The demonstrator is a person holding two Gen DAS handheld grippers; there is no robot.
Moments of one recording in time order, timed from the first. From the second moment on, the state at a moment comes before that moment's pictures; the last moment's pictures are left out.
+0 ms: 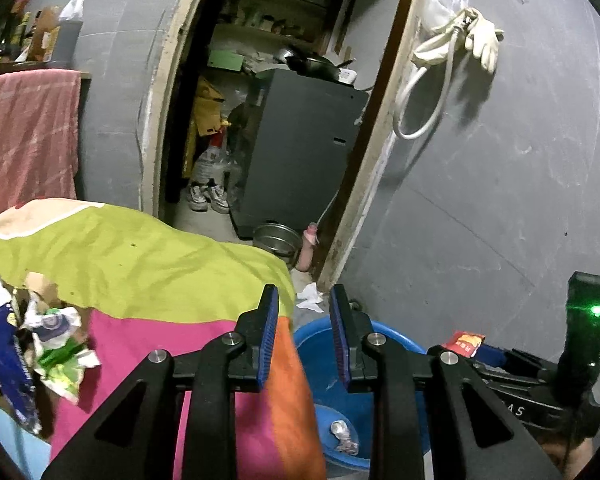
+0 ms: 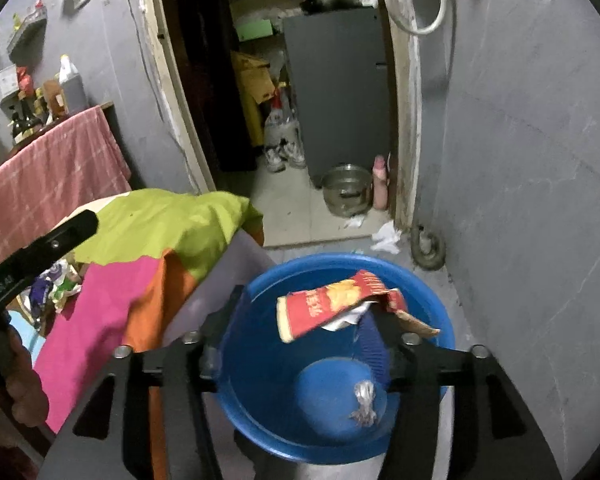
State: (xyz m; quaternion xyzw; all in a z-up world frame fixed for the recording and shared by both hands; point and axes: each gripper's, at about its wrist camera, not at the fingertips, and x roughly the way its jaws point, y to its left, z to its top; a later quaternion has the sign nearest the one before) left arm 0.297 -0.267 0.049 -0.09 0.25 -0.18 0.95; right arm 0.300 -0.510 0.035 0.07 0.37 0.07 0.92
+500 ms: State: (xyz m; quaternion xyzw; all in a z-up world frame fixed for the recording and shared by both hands) left arm 0.283 -0.224 0.060 -0.11 0.24 -0.17 0.95; right arm 0.296 -0.491 0.049 0.11 0.37 0.09 0.92
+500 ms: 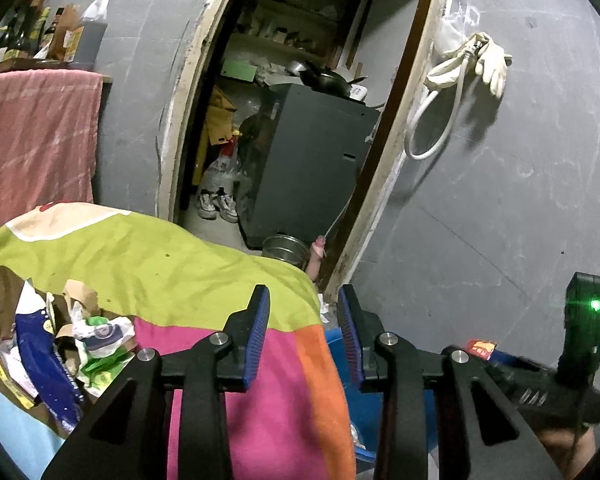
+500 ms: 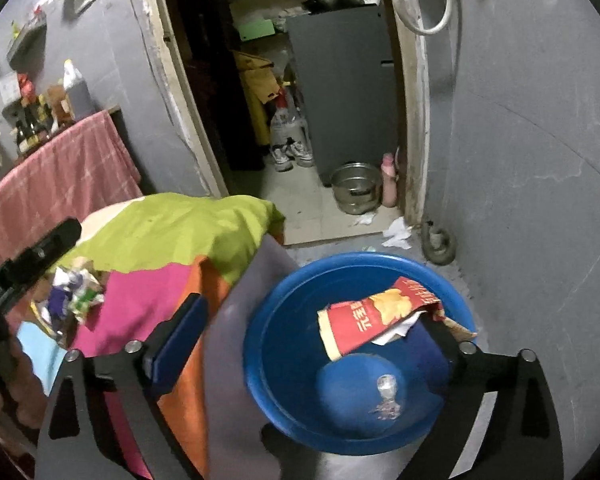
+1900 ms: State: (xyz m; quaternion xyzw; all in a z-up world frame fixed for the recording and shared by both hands) left arm 0.250 -0.152 0.056 -0.12 0.26 -0.15 0.95; right arm 0.315 -0.504 0.023 0.27 0.51 0.07 0.81
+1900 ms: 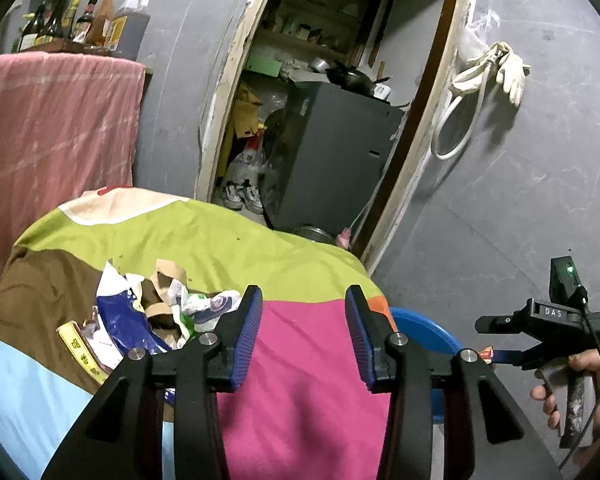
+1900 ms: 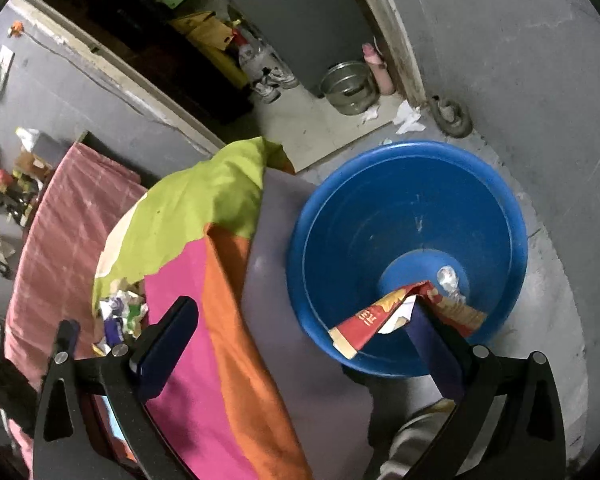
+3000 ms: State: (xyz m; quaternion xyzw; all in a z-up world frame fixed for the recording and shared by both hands) left arm 0.215 -0.100 0.123 -0.08 0.14 -0.12 0.98; right arm 0.215 -0.395 0.168 0.06 0.17 0.07 0.98
